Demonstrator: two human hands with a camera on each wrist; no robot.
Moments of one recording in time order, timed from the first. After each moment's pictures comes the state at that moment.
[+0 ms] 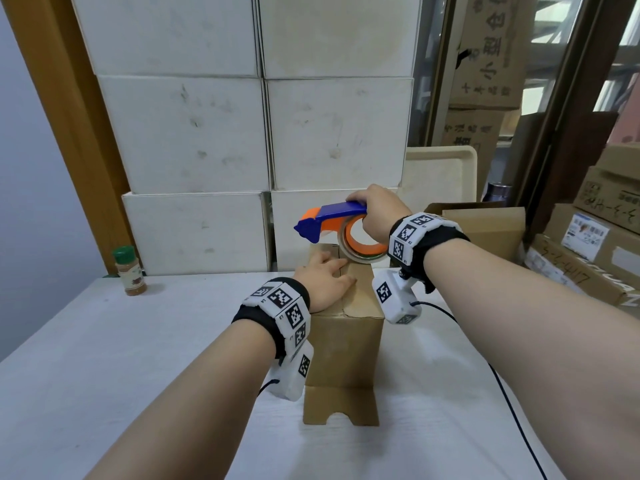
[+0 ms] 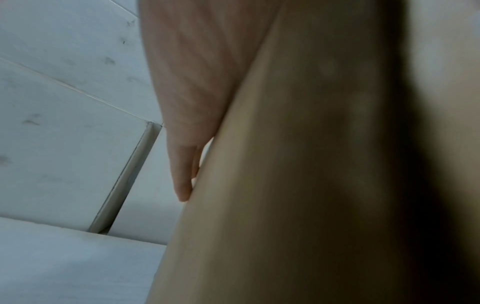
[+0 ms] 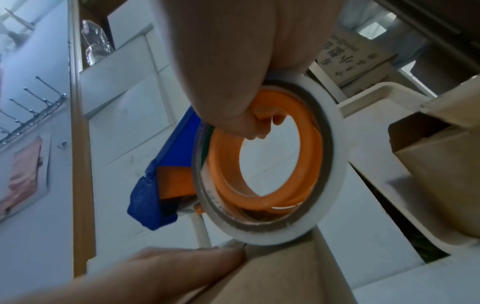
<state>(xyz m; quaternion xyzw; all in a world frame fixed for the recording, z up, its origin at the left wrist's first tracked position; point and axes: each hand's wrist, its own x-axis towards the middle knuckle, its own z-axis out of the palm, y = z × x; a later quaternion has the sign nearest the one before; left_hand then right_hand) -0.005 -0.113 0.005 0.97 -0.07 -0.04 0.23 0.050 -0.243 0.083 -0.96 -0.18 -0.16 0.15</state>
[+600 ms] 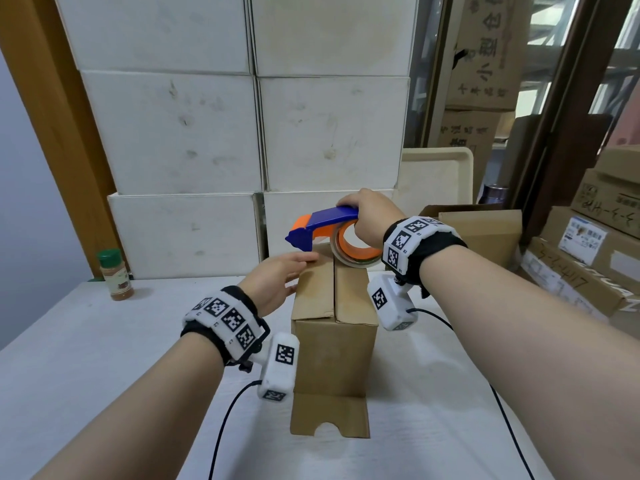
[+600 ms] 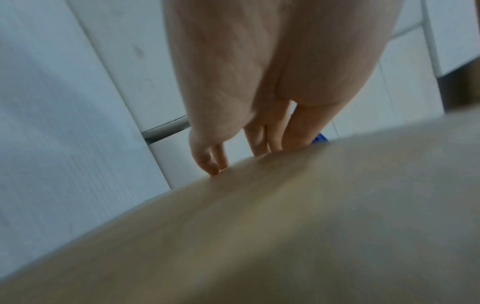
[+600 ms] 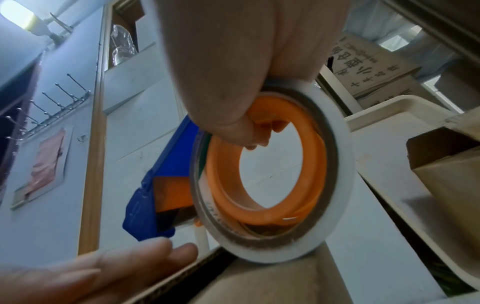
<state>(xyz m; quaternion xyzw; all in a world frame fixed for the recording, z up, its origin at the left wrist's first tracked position) -0.001 -0.070 0.001 0.67 -0.01 -0.03 0.74 0.050 -0.242 0.084 -0.96 -0.20 -0.14 0.14</state>
